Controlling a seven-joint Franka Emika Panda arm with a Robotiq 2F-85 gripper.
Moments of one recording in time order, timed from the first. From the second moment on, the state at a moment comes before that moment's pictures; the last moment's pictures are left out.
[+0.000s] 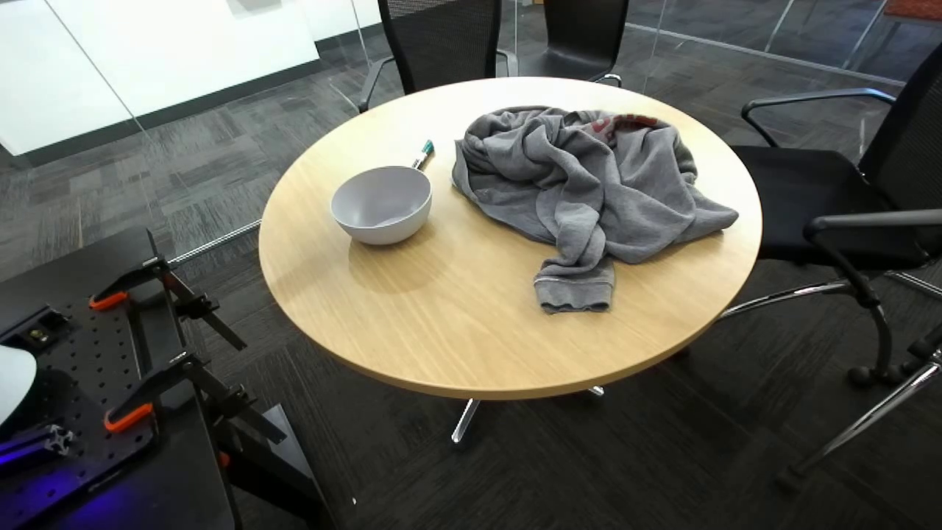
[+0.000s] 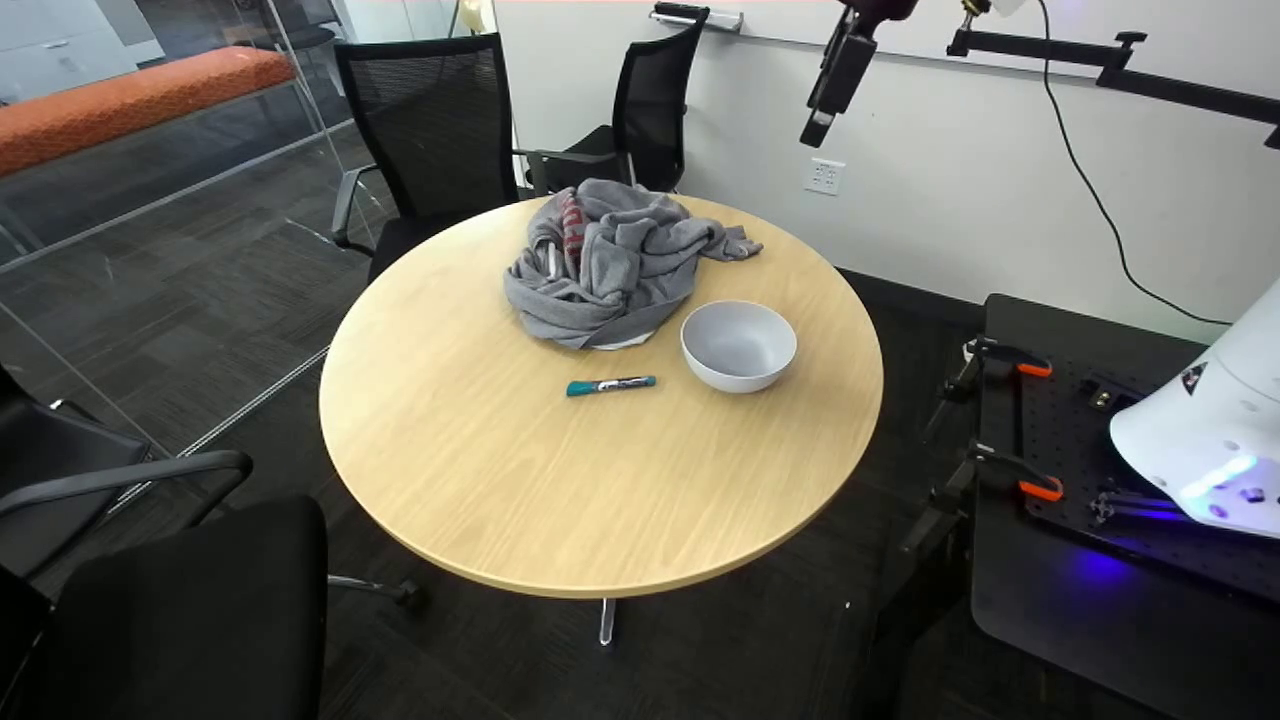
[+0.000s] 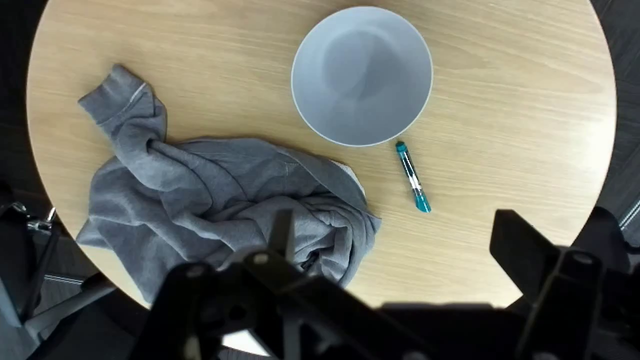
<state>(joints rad) 0.05 -0.32 -0.05 -2.42 -0.02 2.35 -0.18</state>
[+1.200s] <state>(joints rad) 0.05 0.18 0.08 -2.12 0.09 2.54 -0.53</state>
